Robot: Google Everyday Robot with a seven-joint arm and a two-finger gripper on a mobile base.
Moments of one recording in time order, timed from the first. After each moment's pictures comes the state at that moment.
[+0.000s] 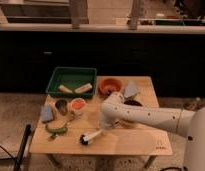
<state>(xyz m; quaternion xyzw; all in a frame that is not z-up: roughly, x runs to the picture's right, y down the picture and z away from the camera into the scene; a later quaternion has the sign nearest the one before) 0.022 0.251 0.841 -0.32 -0.18 -0.22 0.90</state>
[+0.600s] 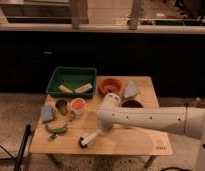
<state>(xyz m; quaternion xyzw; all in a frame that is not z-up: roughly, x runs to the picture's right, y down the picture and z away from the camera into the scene) 0.010 0.234 0.792 -0.27 -0.14 -0.27 0.91</state>
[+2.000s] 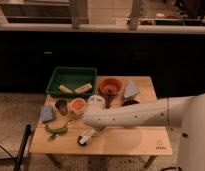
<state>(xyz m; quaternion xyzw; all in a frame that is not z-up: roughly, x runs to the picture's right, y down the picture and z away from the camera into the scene) 0.001 0.220 0.805 -0.26 -0.04 -0.28 0.92</state>
